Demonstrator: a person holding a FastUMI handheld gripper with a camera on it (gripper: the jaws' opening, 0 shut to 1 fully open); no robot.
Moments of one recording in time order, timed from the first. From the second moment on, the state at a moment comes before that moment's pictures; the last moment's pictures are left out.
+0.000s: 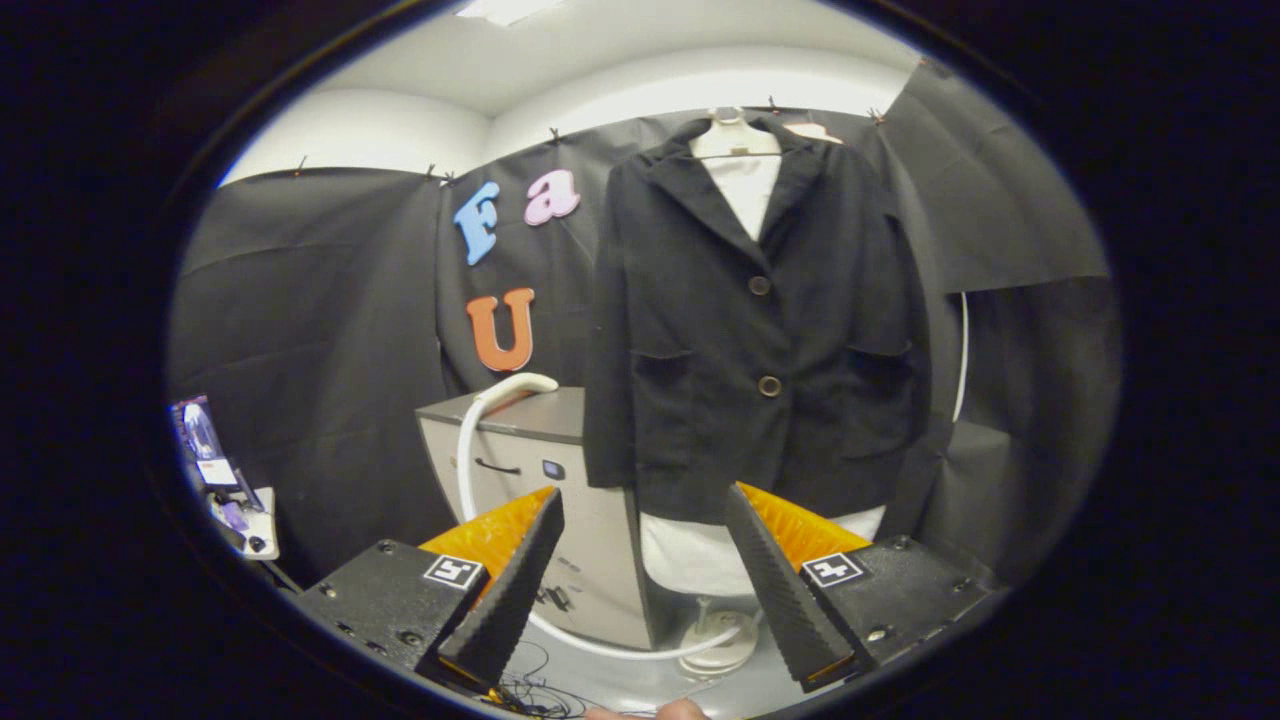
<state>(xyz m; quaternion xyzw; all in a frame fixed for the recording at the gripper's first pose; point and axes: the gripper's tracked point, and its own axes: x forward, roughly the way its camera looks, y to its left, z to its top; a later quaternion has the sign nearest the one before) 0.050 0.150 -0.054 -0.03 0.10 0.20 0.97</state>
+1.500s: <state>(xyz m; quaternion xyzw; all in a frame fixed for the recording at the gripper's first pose) 0.336 0.565 -0.124 -0.05 0.33 0.22 0.91</state>
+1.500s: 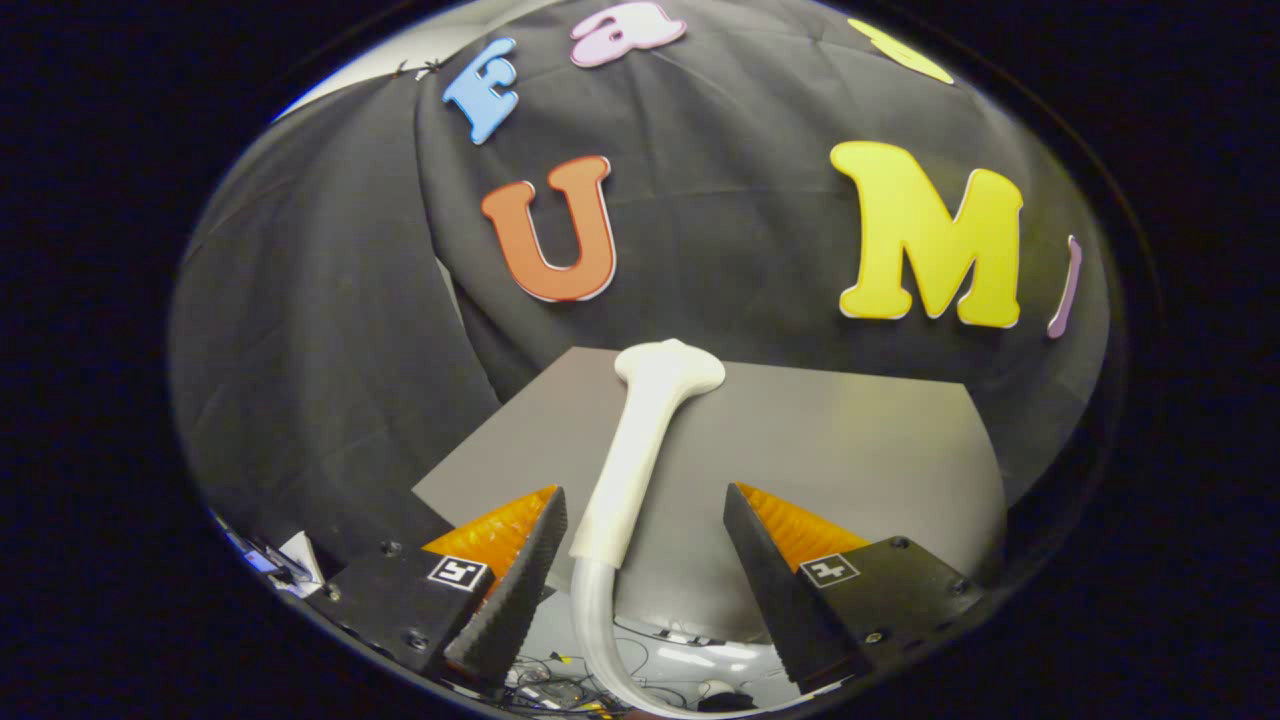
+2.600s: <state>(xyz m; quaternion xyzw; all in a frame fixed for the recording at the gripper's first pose) 0.374 0.605 -0.172 -0.01 0.38 0.20 0.90</state>
